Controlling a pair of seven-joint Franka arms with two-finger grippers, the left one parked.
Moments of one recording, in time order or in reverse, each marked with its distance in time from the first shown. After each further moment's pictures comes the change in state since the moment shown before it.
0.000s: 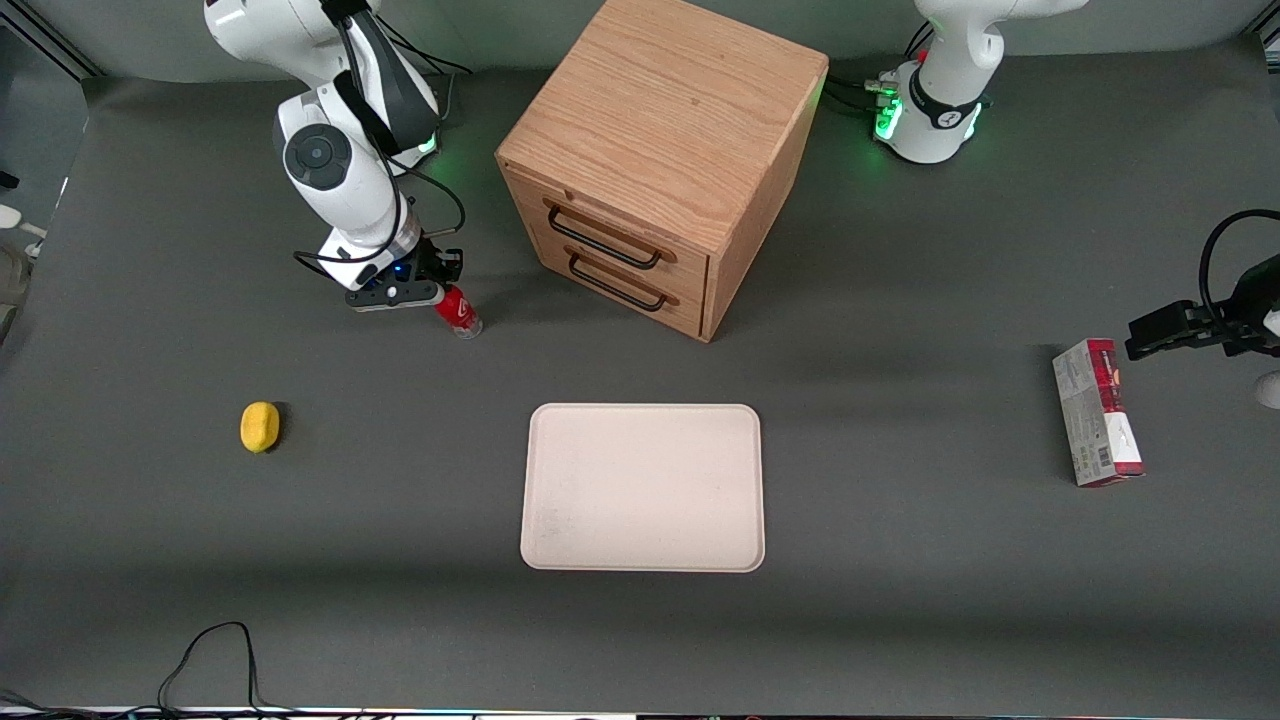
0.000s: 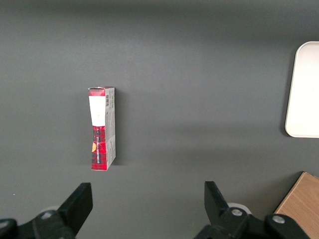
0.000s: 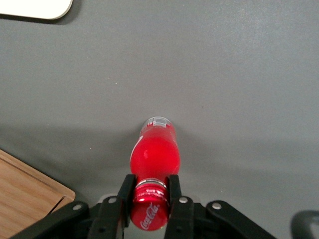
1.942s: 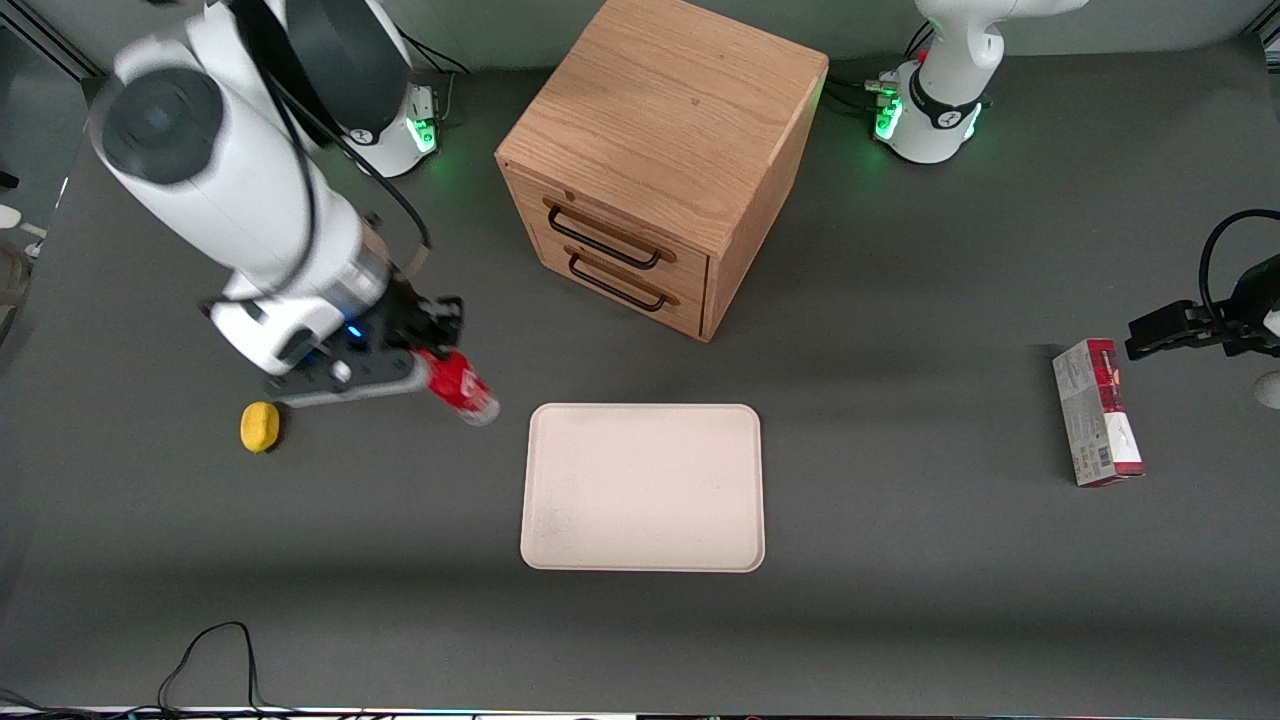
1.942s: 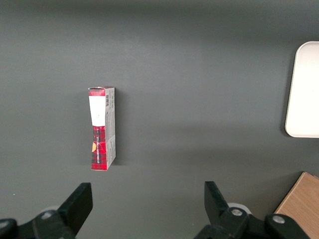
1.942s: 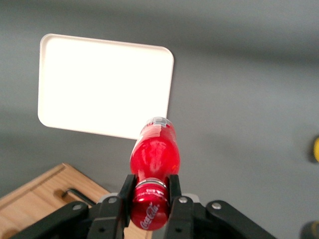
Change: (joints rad) arm 0.007 0.646 0.021 1.538 0.000 -0.797 0.001
